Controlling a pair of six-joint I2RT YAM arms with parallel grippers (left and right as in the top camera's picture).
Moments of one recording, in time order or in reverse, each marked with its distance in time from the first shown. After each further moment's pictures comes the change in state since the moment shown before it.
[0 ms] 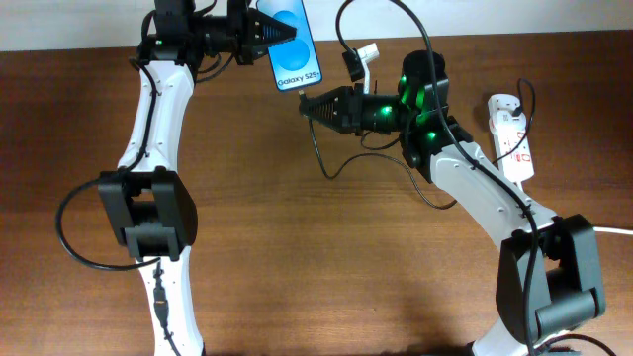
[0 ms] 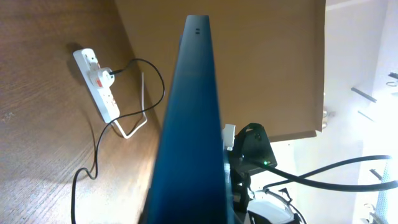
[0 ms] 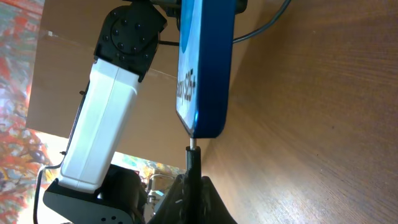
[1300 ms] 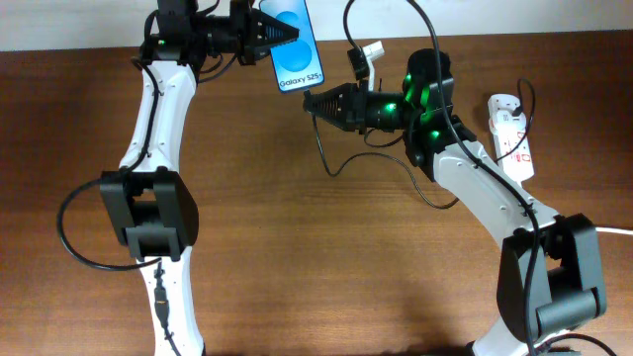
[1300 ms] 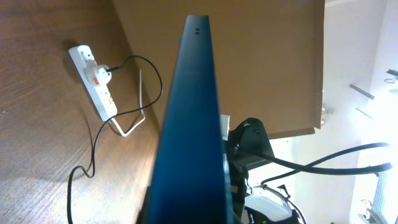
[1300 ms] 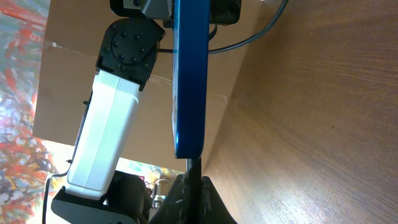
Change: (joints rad) left arm -0.008 0.000 0.000 0.000 0.008 0.000; right arm -0.021 0.002 0.000 0.016 -0.003 0.048
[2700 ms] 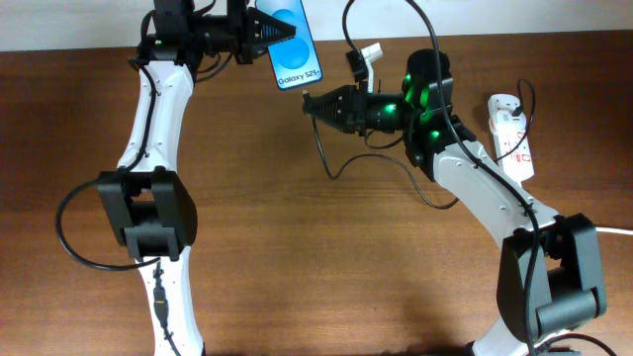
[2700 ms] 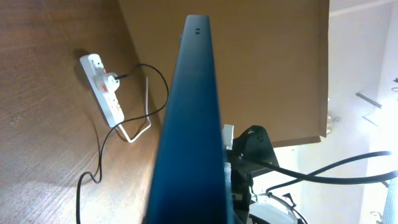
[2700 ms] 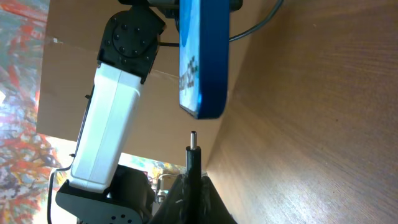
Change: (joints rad) left arm 0.008 0.000 0.000 0.000 -0.034 0.002; right arm 0.000 0.000 0.000 -0.013 -0.023 0.000
